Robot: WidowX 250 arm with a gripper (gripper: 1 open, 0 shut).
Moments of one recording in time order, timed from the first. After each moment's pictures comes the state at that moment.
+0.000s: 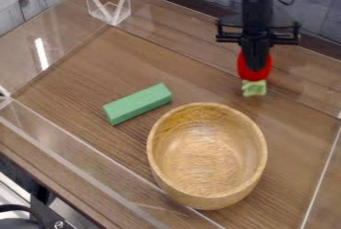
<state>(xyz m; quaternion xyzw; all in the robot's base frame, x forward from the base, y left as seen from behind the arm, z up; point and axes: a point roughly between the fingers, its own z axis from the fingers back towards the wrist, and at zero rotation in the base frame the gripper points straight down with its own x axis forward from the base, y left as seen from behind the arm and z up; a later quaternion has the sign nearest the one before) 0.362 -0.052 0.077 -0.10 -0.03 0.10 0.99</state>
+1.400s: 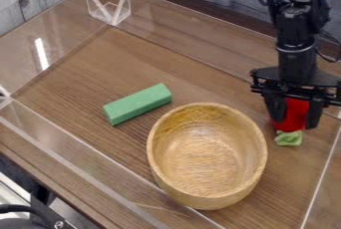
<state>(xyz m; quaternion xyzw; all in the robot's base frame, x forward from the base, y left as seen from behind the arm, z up) 0.324 -0.112 0.045 -0.13 -0.02 0.04 0.99</state>
